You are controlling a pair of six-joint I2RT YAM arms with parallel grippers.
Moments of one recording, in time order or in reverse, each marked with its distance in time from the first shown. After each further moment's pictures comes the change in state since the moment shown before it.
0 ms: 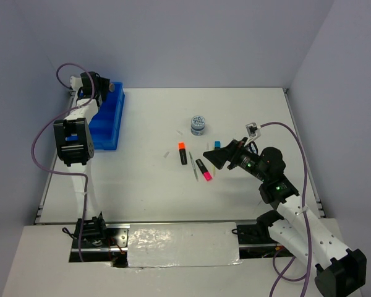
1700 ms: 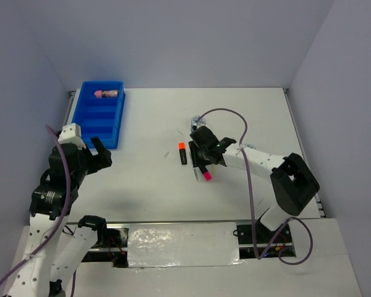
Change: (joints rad) left arm -0.289 -1.693 -0.956 -0.811 -0.042 0.823; right arm 0.304 0.871 0.534 -0.570 0.569 -0.296
